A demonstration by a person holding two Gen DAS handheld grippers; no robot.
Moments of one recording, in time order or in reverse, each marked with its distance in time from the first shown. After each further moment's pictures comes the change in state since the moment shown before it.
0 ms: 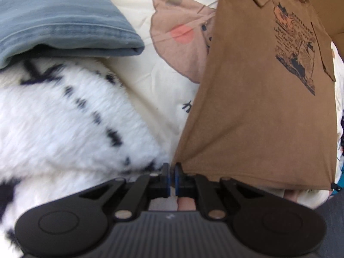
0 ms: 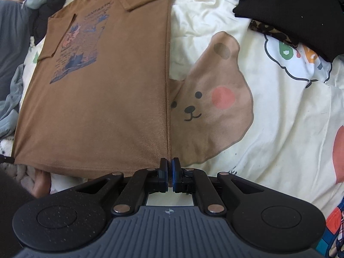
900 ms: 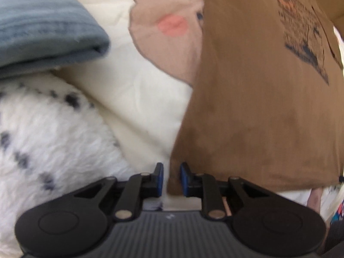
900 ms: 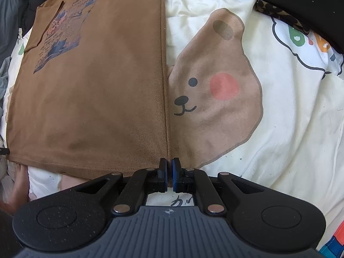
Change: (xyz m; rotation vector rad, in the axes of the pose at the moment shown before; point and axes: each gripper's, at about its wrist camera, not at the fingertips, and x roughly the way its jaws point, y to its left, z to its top) left arm 0.077 -0.014 0.030 0.128 -0.011 0.045; right arm 0.061 -0.005 -0.007 -0.003 0.006 -0.058
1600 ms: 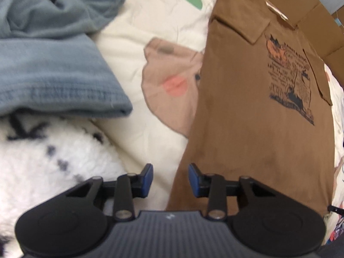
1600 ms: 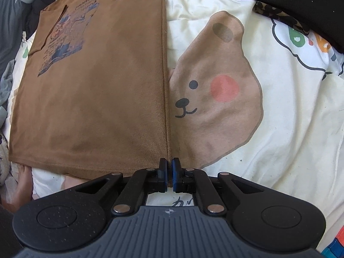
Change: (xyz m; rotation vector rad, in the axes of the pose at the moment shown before) left arm -0.051 0.004 0.004 -0.072 -0.241 -0.025; right arm -0.004 -0.002 -0.003 0.007 -0.020 0.024
